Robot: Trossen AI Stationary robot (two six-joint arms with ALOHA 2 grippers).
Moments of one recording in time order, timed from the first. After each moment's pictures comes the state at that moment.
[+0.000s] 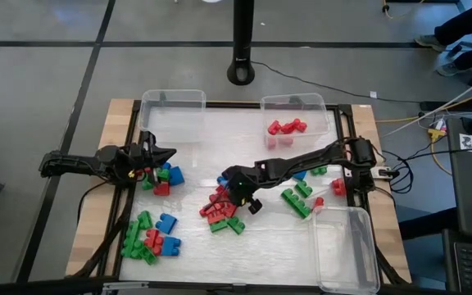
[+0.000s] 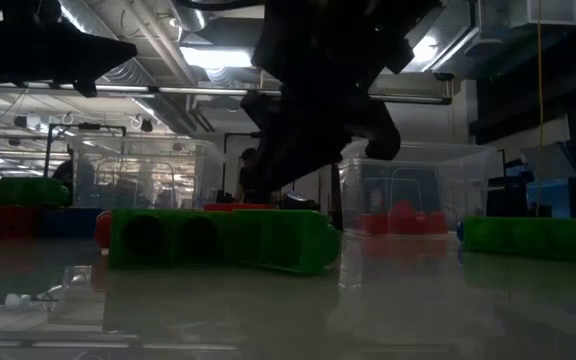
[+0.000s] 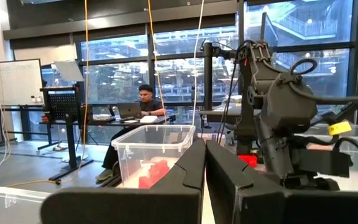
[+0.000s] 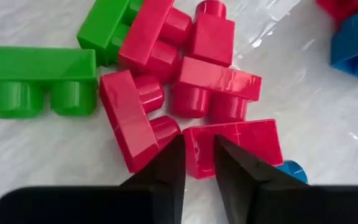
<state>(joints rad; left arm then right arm) -0.07 0.01 0.01 0.26 -0.34 0.12 0.10 1.99 1.36 -0.27 -0.16 -0.66</state>
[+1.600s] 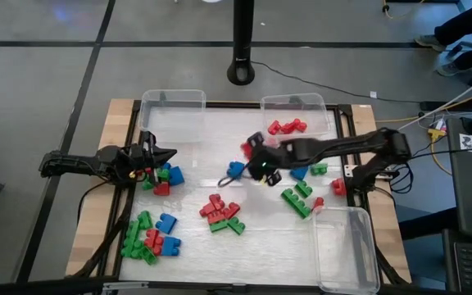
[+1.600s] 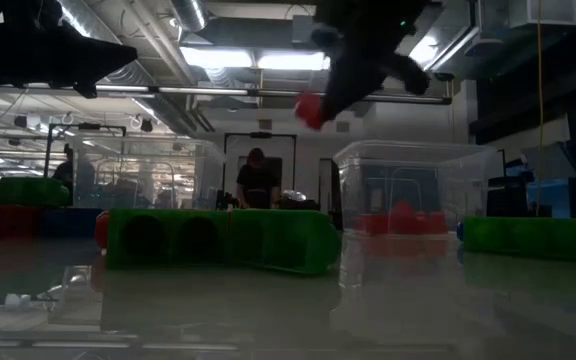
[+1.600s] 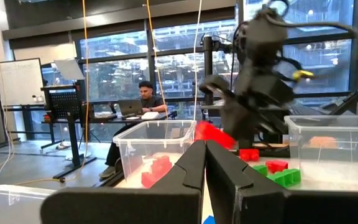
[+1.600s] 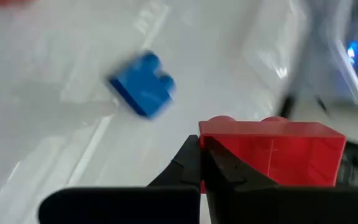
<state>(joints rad) -0.07 0.01 0.01 0.24 -0.34 0.14 0.04 1.64 1.36 -0.68 0.34 -0.69</state>
